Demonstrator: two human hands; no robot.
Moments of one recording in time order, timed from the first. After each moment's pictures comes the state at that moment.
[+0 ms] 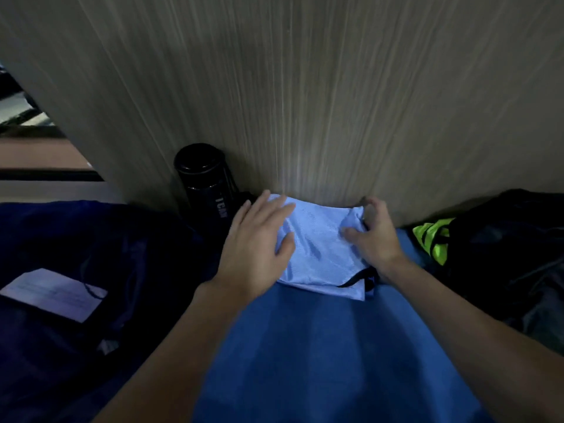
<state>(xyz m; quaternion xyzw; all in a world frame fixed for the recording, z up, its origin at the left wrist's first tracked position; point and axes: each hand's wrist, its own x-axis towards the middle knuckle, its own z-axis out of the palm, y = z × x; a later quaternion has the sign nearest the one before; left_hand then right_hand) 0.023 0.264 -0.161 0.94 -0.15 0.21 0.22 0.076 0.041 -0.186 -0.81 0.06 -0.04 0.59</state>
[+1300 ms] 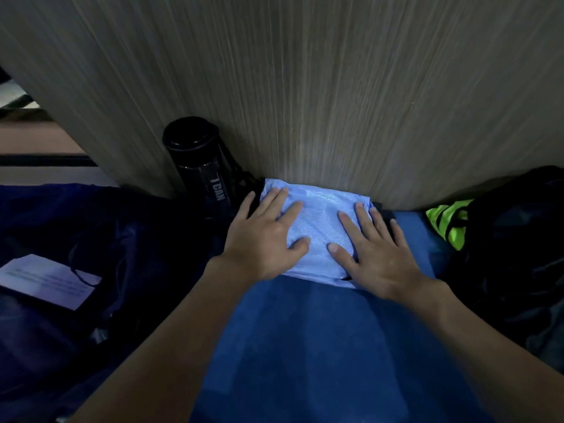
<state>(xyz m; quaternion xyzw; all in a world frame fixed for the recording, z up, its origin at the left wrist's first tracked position) 0.044 0.258 -0.188 0.99 -0.13 0.02 0.02 0.044 0.036 -0.222 -0.99 -0.11 0.06 0.09</state>
